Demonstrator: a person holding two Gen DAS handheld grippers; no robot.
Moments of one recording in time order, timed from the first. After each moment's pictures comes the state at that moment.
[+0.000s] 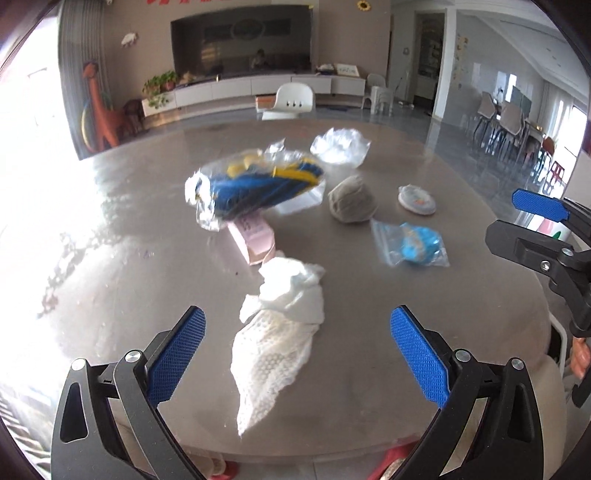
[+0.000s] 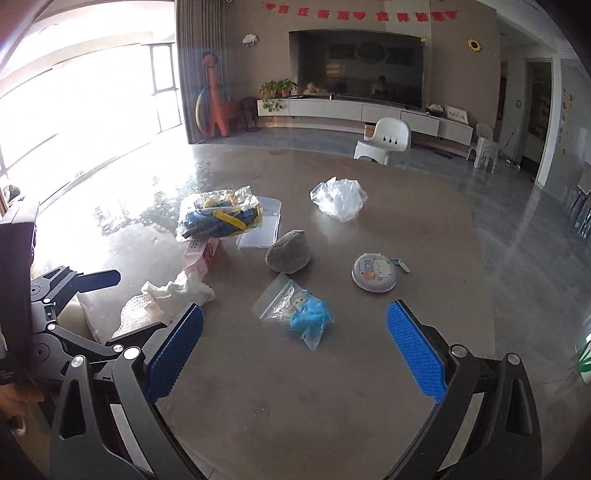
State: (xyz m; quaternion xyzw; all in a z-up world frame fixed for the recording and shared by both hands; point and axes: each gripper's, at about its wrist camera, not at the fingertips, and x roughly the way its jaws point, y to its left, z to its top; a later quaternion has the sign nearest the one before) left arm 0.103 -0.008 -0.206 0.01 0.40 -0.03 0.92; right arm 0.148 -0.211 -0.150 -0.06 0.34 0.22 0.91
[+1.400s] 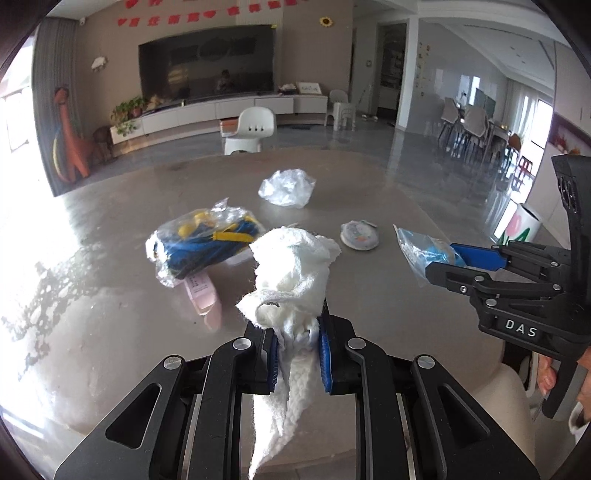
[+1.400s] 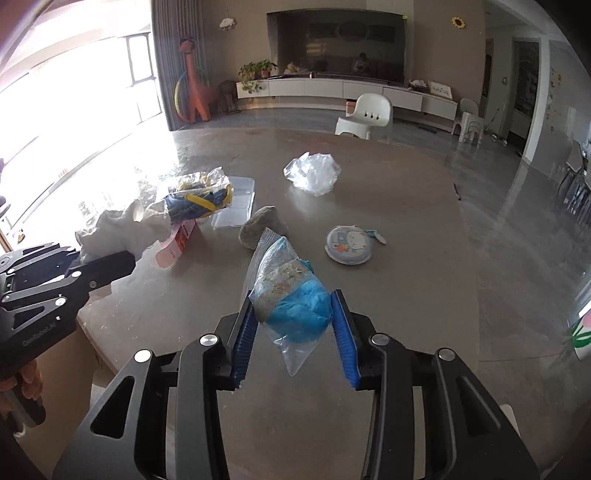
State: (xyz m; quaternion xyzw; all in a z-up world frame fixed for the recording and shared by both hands) left arm 0.088 -0.054 -0.152 0.03 0.35 -0.11 0.93; right arm 0.129 -0.256 -0.134 -0.05 0.38 0.17 0.91
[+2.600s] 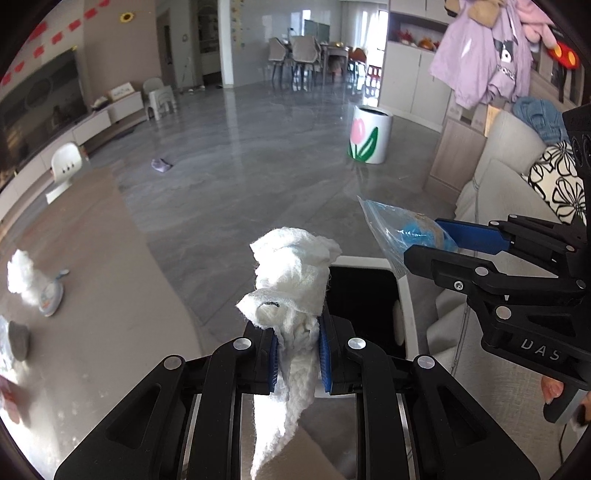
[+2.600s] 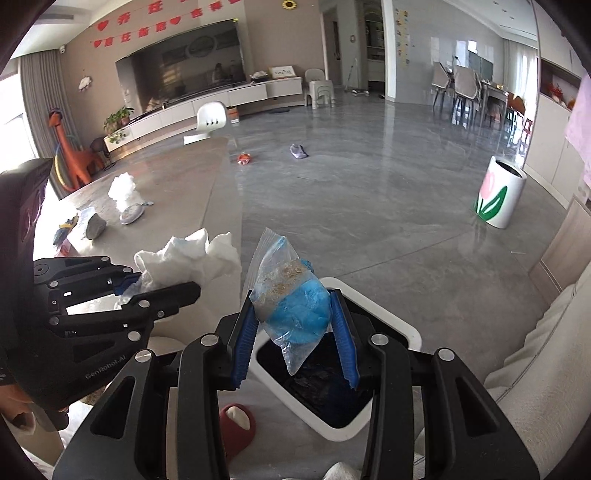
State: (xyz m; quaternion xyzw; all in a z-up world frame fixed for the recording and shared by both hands) left arm 0.031 -0.376 -0.186 0.17 0.38 -0.39 0.82; right arm -0.014 -0.509 -0.154 0.08 0.38 -0.07 0.92
